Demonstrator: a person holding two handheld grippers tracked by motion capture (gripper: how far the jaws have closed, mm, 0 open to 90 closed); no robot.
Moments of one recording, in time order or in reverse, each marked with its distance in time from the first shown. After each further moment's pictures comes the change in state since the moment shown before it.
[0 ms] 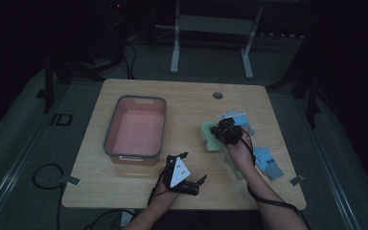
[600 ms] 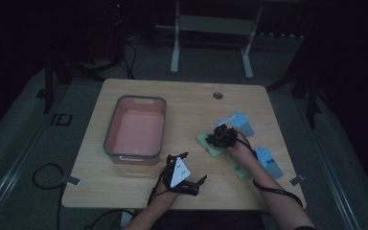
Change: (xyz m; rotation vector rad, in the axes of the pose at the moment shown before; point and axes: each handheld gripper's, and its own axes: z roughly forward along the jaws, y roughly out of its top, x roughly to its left) left arm 0.000 0.000 0.000 0.002 -0.005 0.001; right arm -0.026 -0.028 0.065 0.130 0.190 -0.249
